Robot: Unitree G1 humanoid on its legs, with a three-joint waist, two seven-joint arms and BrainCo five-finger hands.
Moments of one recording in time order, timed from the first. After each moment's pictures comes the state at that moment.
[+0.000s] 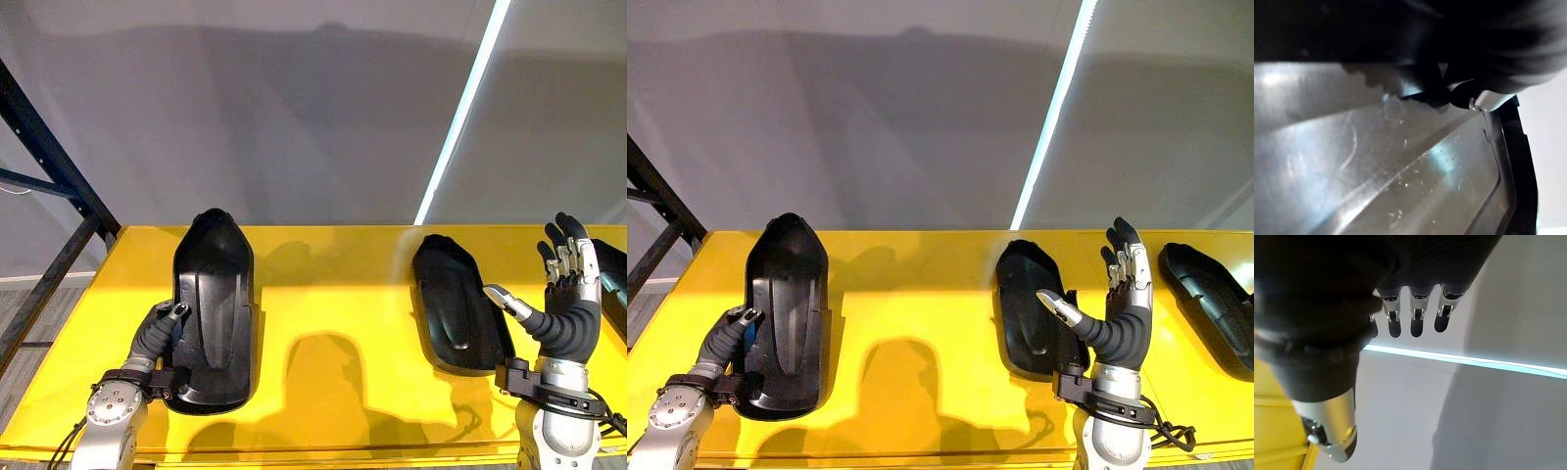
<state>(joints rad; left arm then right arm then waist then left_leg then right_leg) 0.11 0.53 0.17 0.12 -0.25 -0.05 -0.13 0.25 -0.08 -0.23 -0.58 0.03 -0.26 -0.07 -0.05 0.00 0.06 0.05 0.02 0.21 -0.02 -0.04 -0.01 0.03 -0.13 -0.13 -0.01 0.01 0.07</state>
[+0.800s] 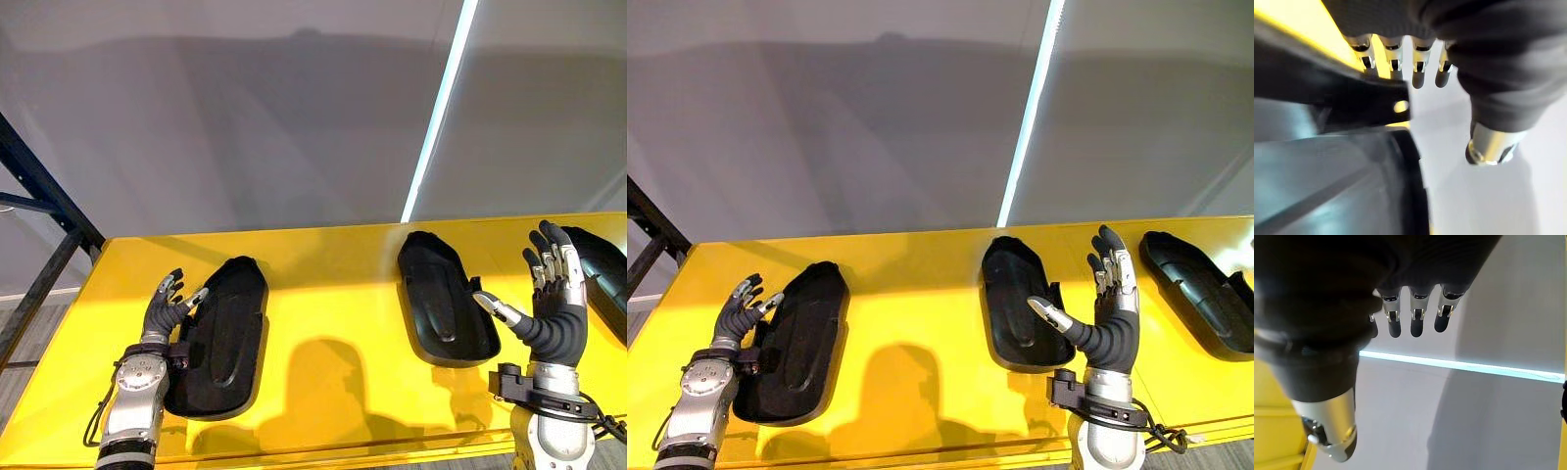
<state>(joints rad) -0.13 0.38 0.22 0.24 -0.14 -0.02 0.04 0.27 -0.06 -0.19 -0.58 0.03 -0.25 -0.04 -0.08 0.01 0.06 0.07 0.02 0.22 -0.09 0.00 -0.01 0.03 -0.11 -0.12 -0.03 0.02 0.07</state>
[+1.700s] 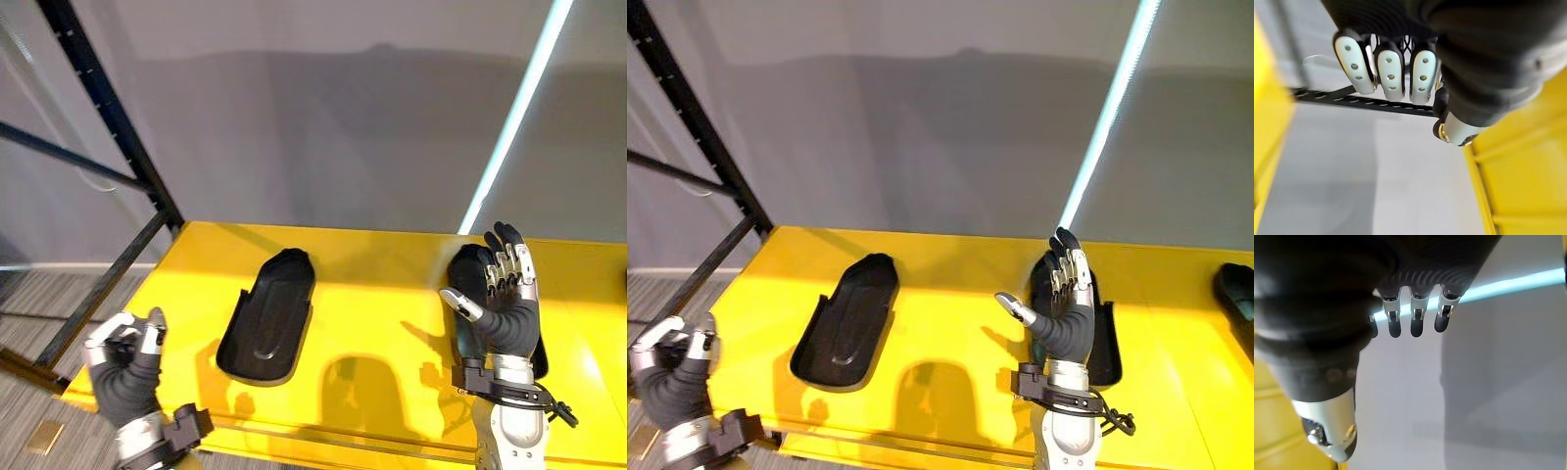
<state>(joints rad) 0.62 -0.11 -0.04 -0.66 -0.20 -0.28 0.16 0.20 0.02 -0.04 -0.48 0.03 -0.25 -0.08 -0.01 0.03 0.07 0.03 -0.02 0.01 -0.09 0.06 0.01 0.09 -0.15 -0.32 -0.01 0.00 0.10</state>
